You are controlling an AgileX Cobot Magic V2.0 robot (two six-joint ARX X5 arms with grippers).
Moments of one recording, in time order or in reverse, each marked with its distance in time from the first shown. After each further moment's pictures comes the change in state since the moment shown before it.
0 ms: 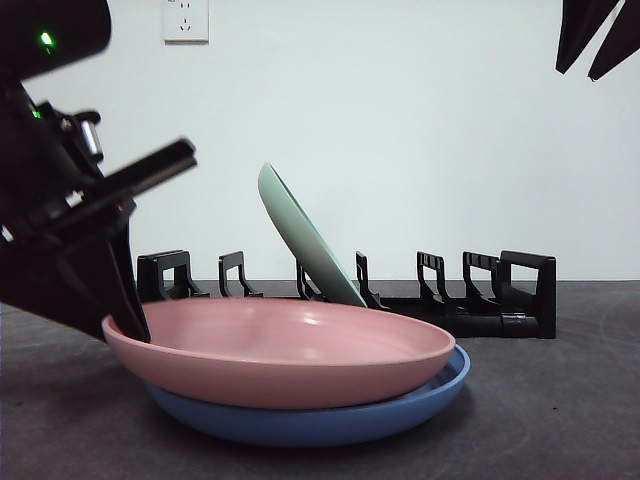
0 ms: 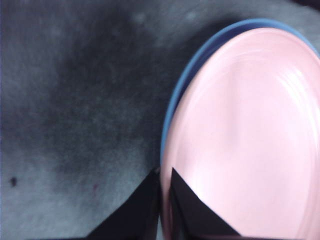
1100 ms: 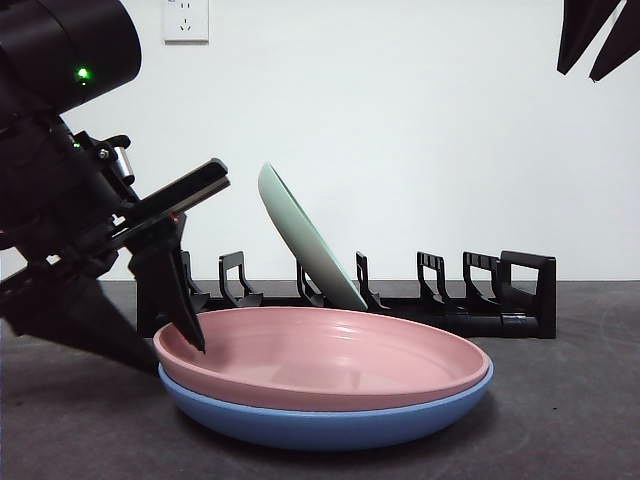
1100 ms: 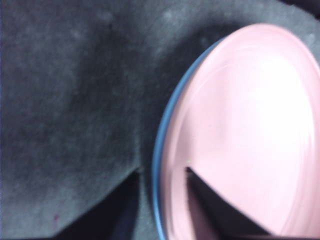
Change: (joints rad) left arm -0.015 0.090 0.003 0.120 0.034 -0.011; right arm 0.000 0.000 0.000 -0.009 0.000 0.000
